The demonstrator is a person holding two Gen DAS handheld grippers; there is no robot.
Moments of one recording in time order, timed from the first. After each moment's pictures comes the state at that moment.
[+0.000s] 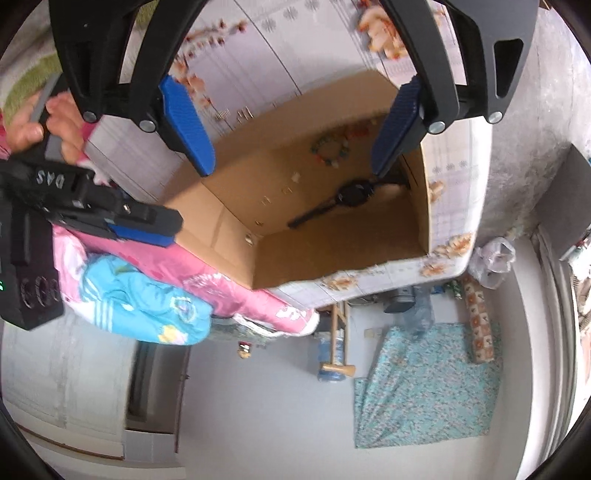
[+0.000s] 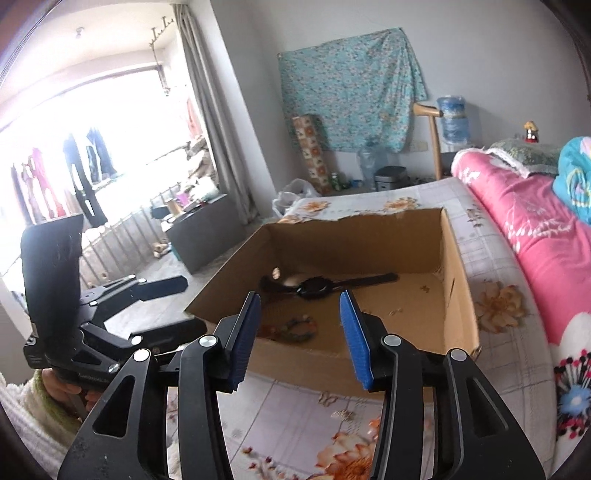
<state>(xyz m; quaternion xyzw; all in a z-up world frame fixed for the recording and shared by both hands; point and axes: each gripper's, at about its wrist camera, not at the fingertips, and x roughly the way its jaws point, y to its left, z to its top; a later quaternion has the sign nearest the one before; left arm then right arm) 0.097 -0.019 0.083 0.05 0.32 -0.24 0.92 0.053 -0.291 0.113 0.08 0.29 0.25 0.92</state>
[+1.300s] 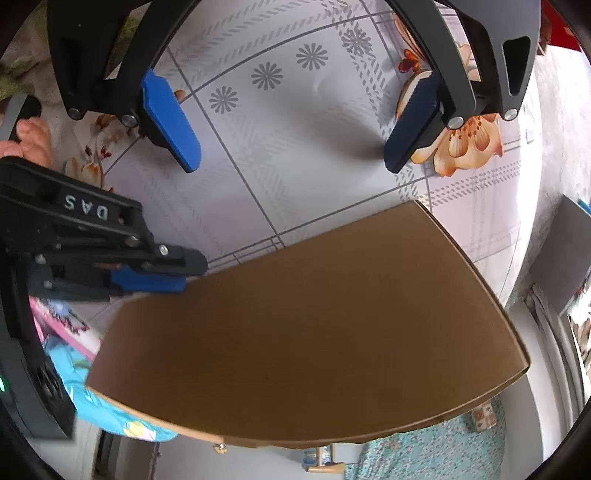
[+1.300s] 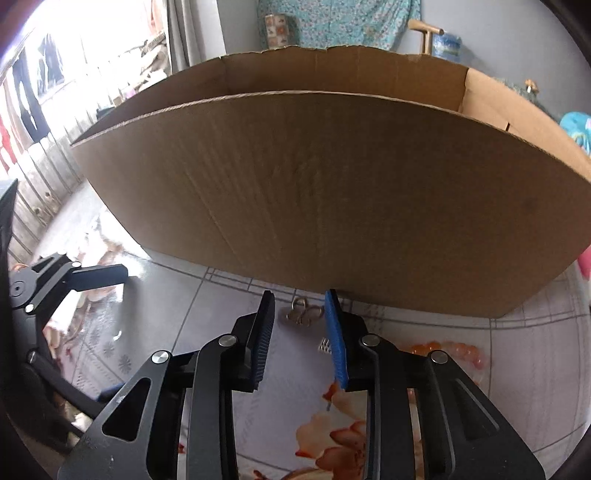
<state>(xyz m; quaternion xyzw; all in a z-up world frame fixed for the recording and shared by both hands) 0.107 -0.040 -0.054 0.11 0.47 -0.18 0.86 0.075 -0.220 0.000 -0.05 0.45 0.15 0.88</state>
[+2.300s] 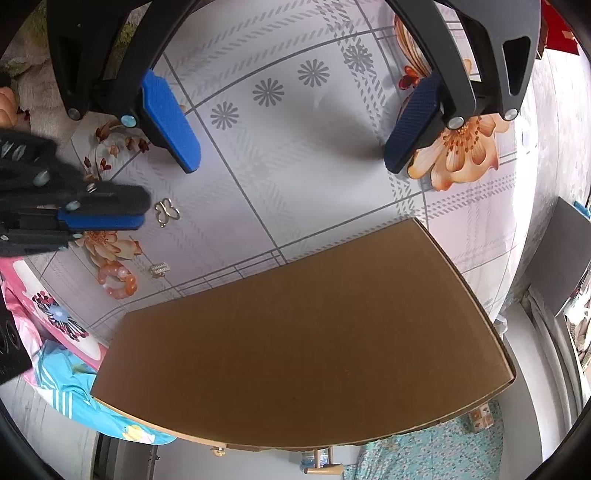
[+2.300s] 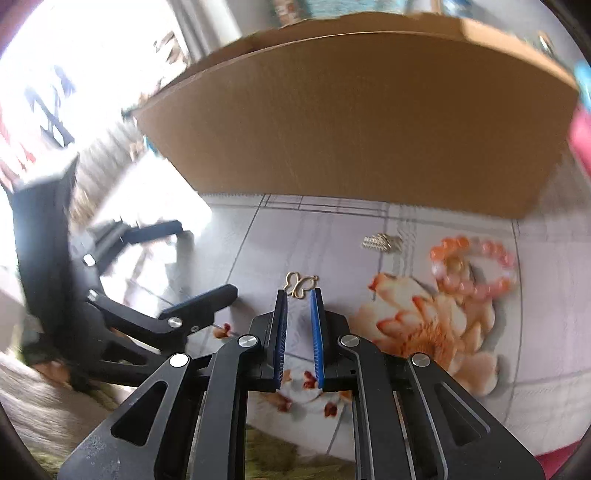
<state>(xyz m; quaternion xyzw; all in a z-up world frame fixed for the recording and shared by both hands) 0.094 -0.034 -0.056 0.10 0.47 -0.17 0.86 0.013 -0.270 0.014 0.06 0.51 0.22 0.83</state>
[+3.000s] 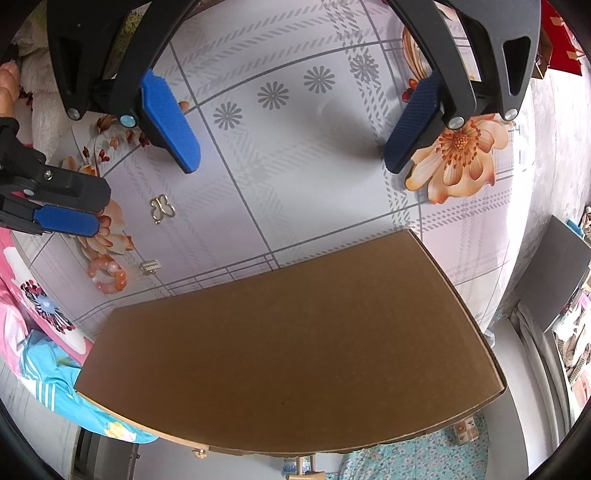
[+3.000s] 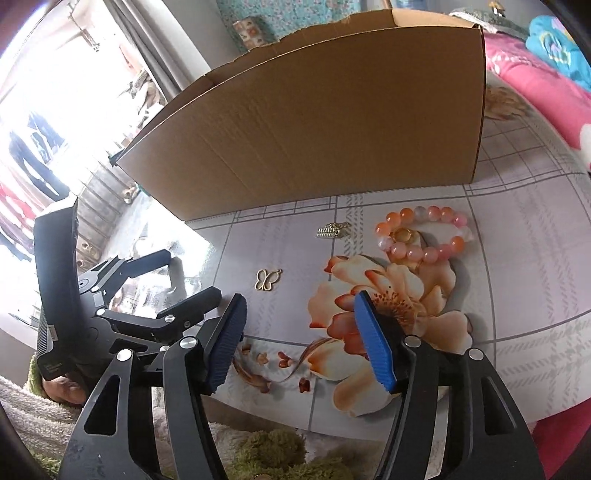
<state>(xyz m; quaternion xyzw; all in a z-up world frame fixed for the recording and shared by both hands) 0.095 -0.039 -0.054 0.09 0.48 -0.14 0.86 0.010 -0.306 0.015 0.12 0.49 0.18 0.84</state>
